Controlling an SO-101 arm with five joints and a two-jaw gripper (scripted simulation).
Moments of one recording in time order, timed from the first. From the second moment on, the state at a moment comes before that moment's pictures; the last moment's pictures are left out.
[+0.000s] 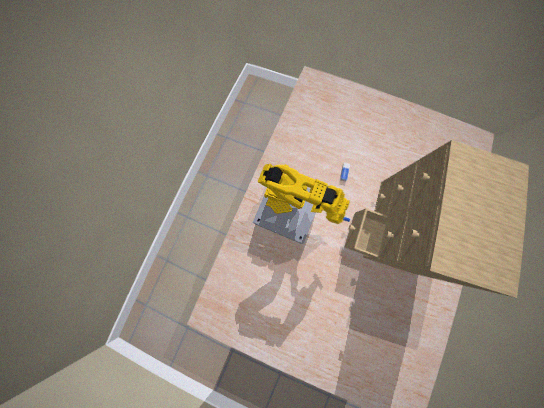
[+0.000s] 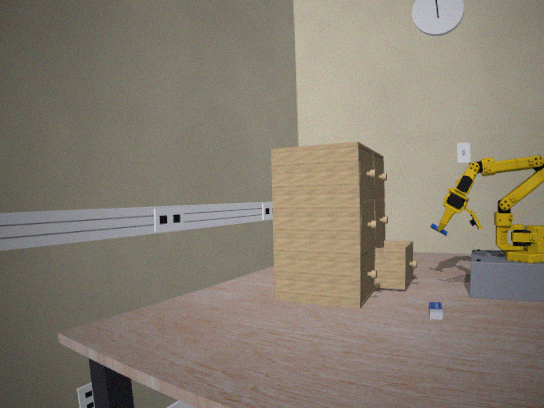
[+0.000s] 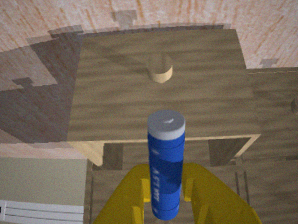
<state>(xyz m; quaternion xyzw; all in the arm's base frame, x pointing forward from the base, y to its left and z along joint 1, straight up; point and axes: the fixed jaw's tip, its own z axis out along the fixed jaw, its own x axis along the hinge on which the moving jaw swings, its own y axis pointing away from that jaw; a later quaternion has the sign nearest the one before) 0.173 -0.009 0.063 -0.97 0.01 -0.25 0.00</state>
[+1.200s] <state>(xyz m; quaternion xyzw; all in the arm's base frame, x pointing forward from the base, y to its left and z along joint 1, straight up) 0.209 -0.009 0.063 -0.97 0.01 -0.25 0.00</state>
